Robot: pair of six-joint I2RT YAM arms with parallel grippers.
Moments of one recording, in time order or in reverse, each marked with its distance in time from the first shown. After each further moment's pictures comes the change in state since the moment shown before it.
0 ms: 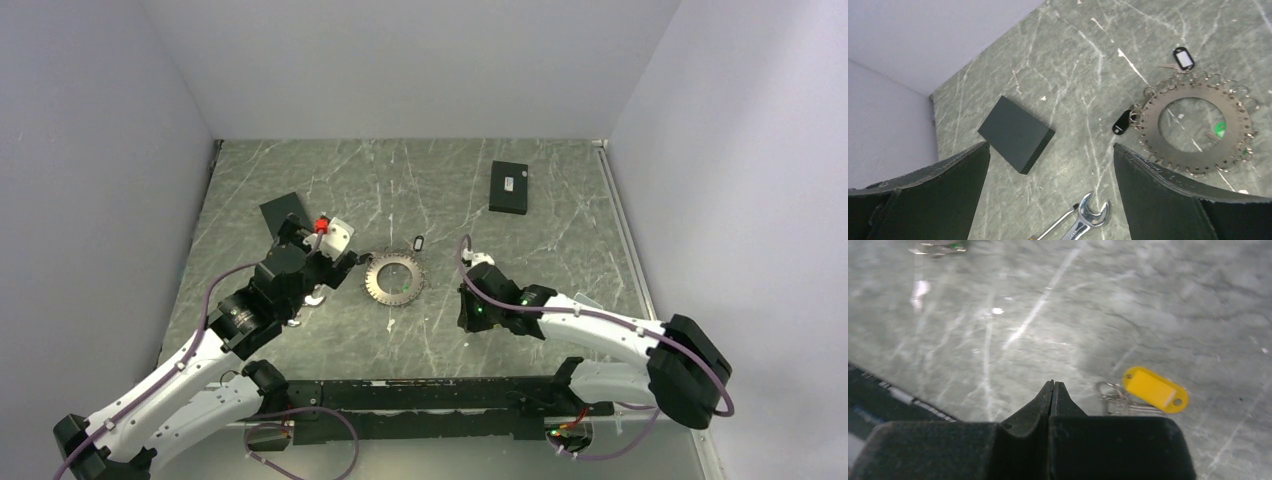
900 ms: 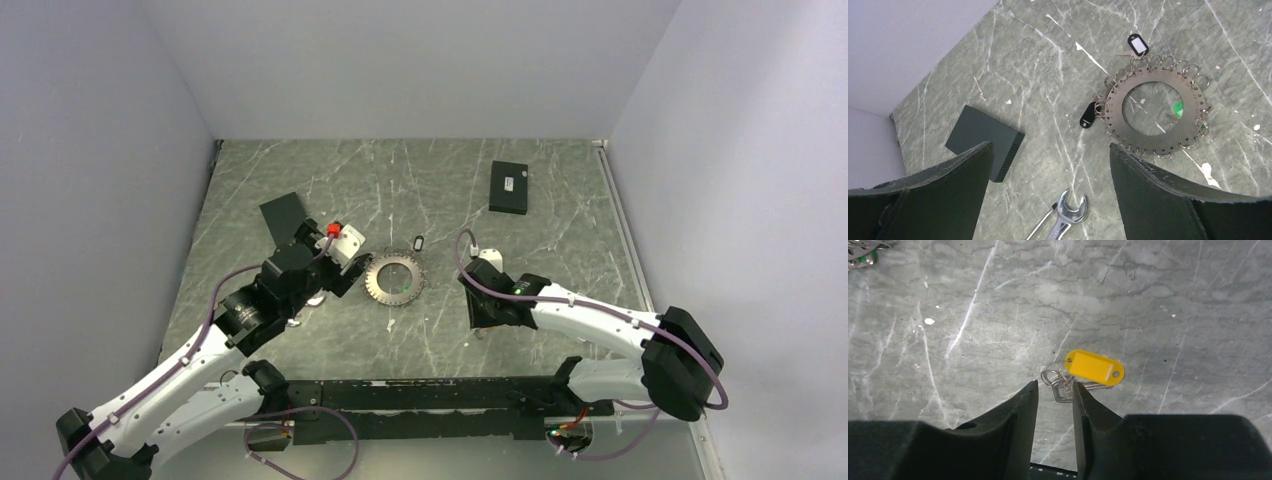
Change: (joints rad) left arm 0.000 0.031 0.007 -0.047 0.180 -0.002; right arm -0.002 0.023 0.110 -0.225 0.159 0.022
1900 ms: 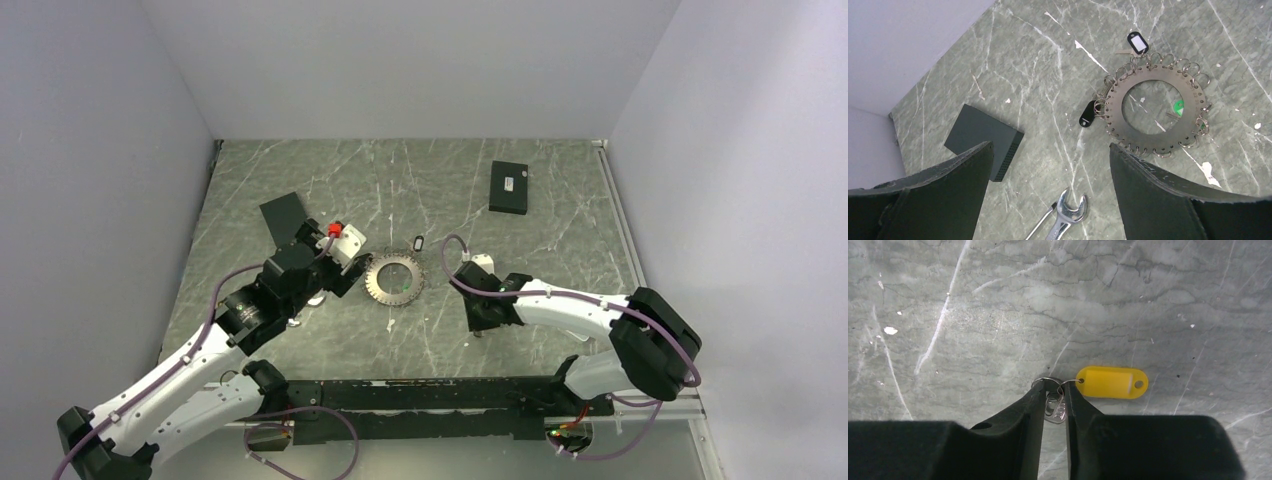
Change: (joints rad) left arm 0.000 0.007 0.000 0.000 0.000 0.000; right arm 0.000 0.154 -0.009 0.068 -0.009 -0.019
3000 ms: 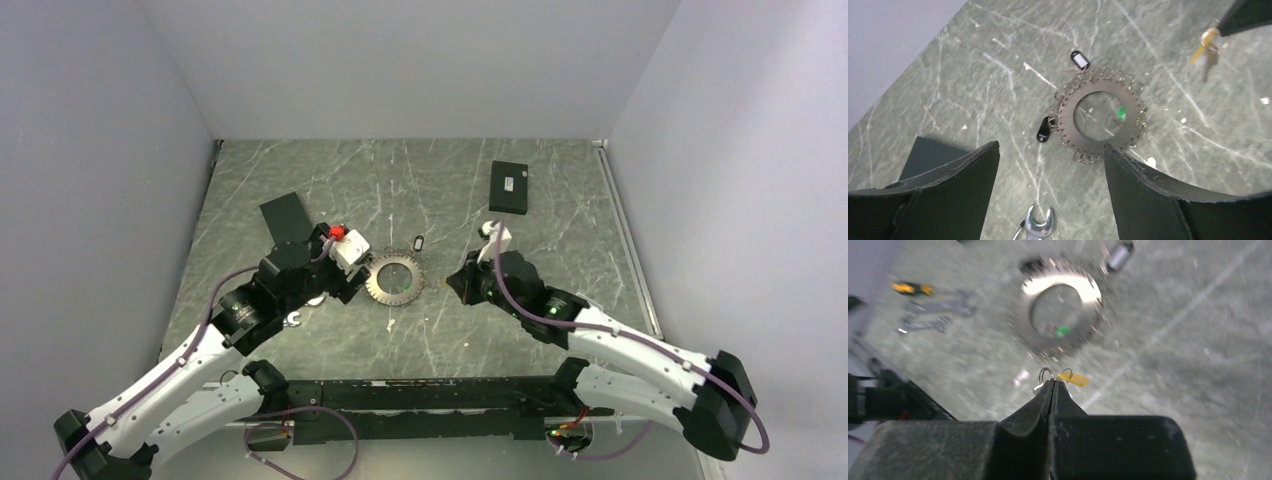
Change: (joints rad) left arm 0.000 -0.009 0.016 -0.016 0.200 -0.028; right arm 0.000 -0.389 -0.067 0.351 -0.076 -0.083
